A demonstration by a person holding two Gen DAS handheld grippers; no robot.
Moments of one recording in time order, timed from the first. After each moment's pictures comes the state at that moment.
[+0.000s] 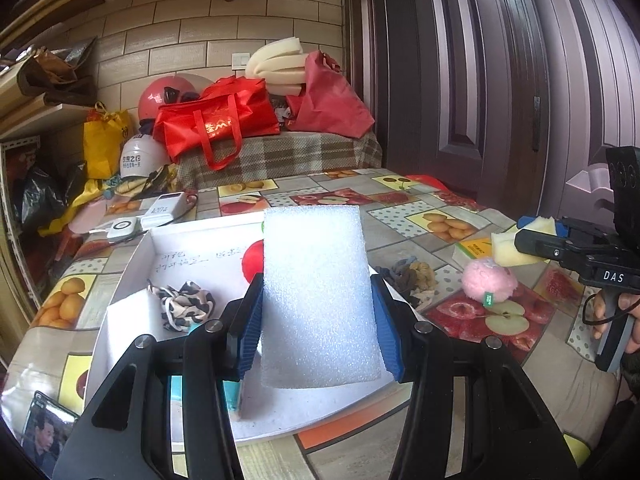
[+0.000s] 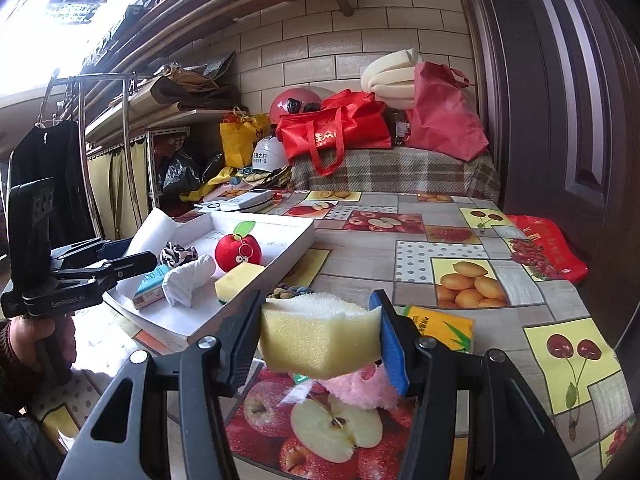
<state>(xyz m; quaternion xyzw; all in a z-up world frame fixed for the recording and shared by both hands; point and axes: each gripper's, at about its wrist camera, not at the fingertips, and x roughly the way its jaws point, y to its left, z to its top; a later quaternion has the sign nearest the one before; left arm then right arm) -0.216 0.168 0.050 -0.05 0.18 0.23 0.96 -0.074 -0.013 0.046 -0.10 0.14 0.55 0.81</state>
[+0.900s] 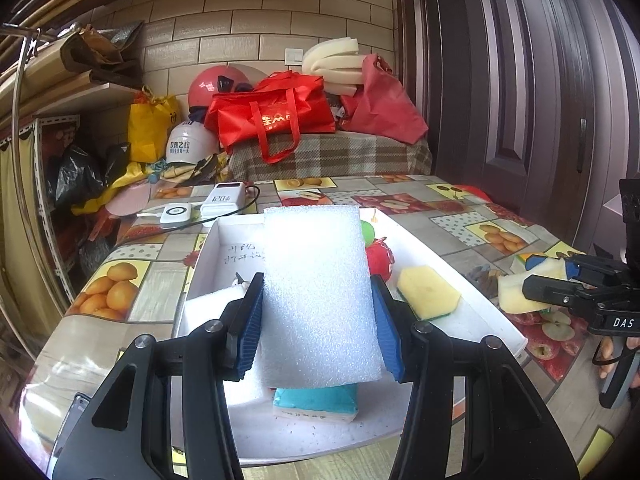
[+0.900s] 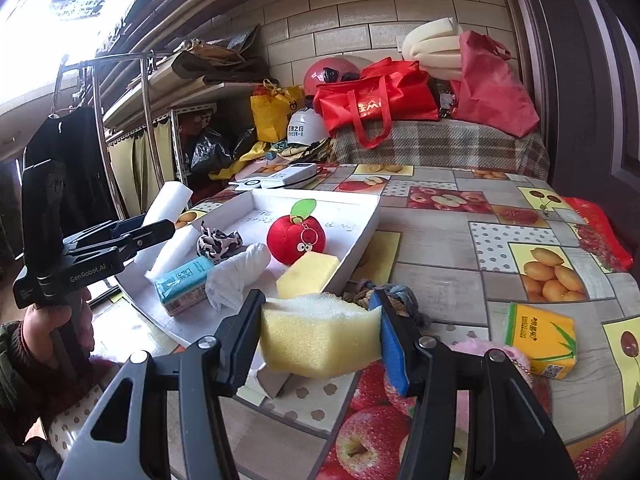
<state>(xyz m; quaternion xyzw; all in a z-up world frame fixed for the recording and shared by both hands) -0.251 0.222 0.046 -0.08 0.17 0.29 0.94 -0.104 0.059 0.032 -0.11 0.19 0.59 0.78</state>
